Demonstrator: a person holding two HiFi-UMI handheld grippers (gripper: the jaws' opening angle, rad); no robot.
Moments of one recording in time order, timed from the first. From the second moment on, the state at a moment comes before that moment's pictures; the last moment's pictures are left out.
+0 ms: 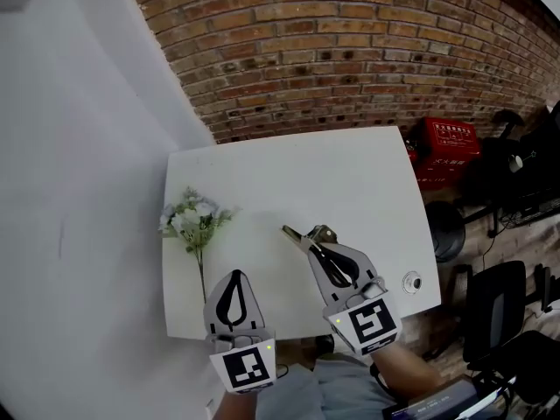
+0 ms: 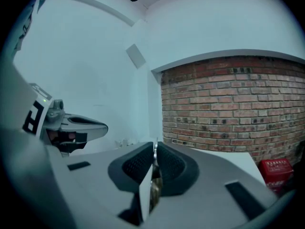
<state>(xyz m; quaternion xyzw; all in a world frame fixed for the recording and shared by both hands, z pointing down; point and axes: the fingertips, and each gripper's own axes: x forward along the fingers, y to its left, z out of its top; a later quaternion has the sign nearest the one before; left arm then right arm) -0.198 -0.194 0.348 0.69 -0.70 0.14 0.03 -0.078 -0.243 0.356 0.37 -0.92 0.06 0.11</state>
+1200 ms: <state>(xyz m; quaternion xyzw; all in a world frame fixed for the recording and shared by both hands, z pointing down) -0.255 -0.243 0.465 0.71 -0.67 0.19 0.12 -0.113 -0.297 0.489 0.38 -0.89 0.13 0.20</state>
